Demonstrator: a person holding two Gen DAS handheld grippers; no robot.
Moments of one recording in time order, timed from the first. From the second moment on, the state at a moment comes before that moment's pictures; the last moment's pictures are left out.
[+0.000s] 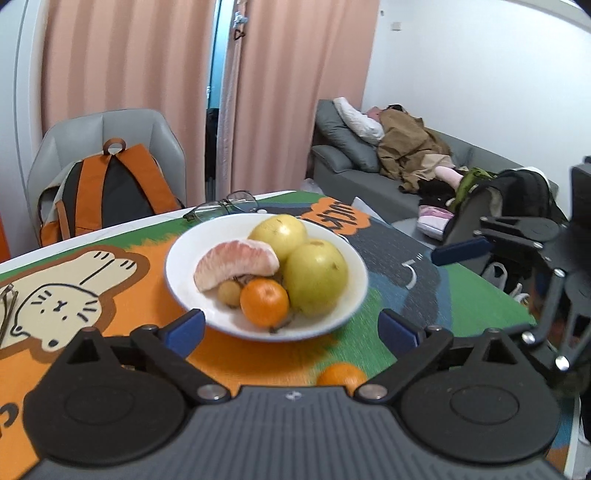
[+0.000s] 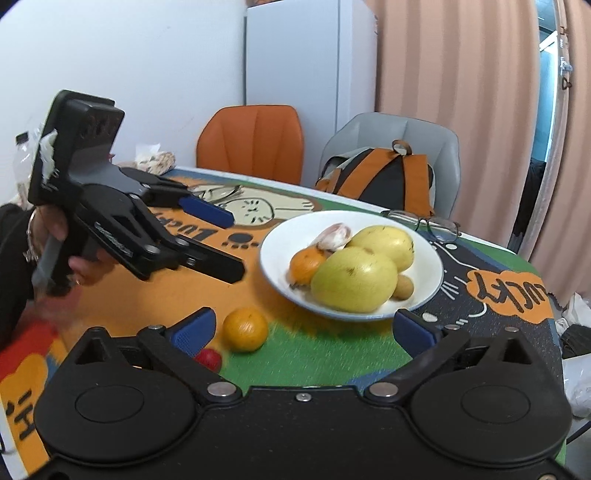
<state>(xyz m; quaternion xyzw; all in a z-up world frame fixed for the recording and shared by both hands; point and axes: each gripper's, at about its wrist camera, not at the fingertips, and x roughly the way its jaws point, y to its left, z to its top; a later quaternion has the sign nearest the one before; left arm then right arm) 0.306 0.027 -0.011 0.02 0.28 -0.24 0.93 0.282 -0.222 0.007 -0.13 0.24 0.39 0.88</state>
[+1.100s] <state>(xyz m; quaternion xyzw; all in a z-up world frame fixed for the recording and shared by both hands) 0.227 0.006 -0.063 0.12 0.31 -0.37 0.86 0.235 -0.216 -0.018 -0.17 0.29 0.46 0.82</state>
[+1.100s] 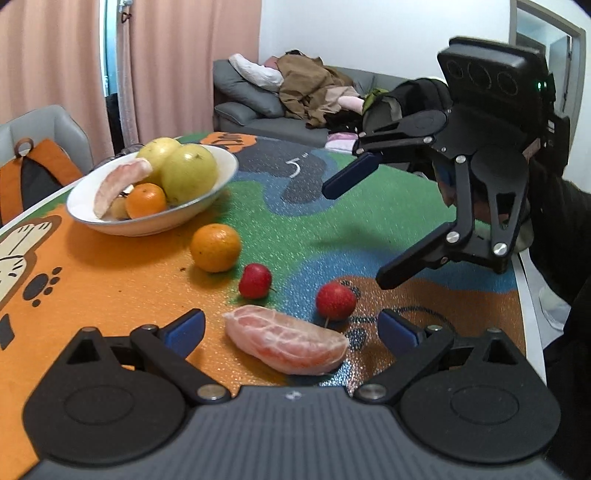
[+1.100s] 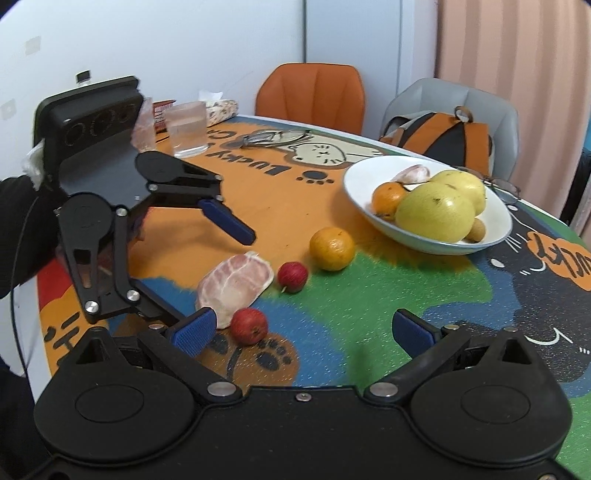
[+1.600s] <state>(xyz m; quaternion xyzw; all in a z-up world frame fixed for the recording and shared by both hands) 0.235 -0.002 -0.074 0.15 0.32 -0.38 0.85 0.229 -0.200 -0.032 -0.20 0.31 0.49 0.79</state>
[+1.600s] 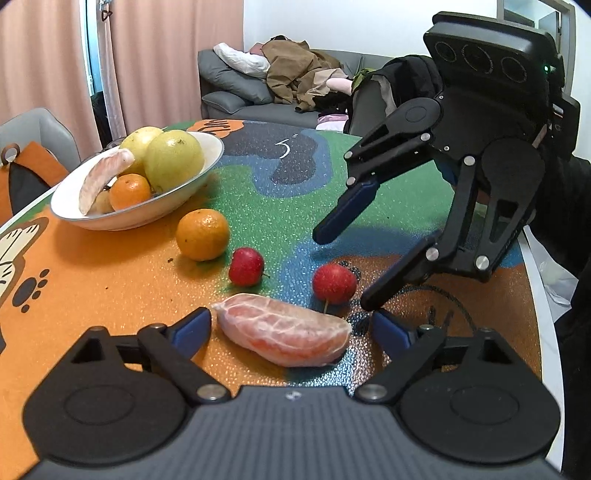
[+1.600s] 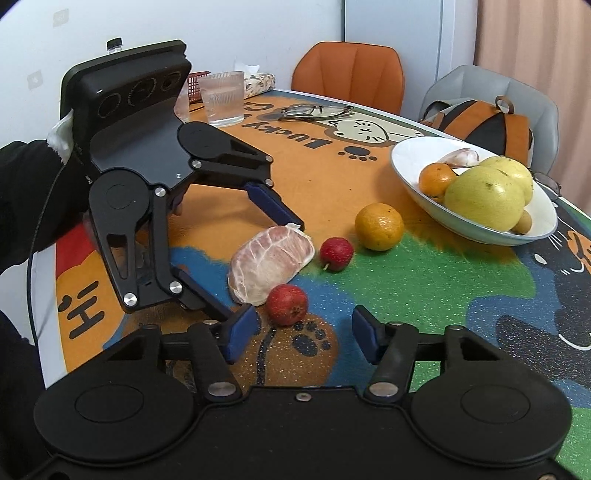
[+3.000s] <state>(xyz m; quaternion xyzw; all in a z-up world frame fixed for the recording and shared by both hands) 0.232 0.007 -0.065 0.14 0.32 -0.38 0.86 0.244 -0.205 -0.025 -0.17 0.31 0.47 0.81</state>
